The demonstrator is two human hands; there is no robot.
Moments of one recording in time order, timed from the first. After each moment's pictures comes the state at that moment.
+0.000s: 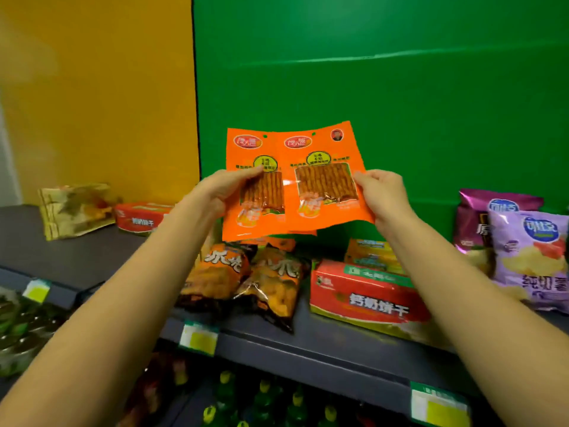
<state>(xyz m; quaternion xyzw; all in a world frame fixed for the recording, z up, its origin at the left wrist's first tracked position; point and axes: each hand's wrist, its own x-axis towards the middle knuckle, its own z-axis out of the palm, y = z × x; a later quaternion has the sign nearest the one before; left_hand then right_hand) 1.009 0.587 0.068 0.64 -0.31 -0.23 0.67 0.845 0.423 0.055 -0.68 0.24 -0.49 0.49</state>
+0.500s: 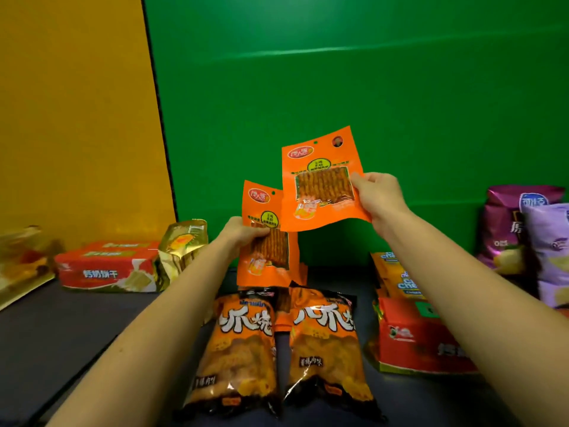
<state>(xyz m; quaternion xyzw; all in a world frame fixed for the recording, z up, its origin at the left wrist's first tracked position) 1.138 0.506 0.024 0.73 -0.35 -0.24 0.53 0.948 0.403 0.065 -0.63 0.35 -0.54 0.44</state>
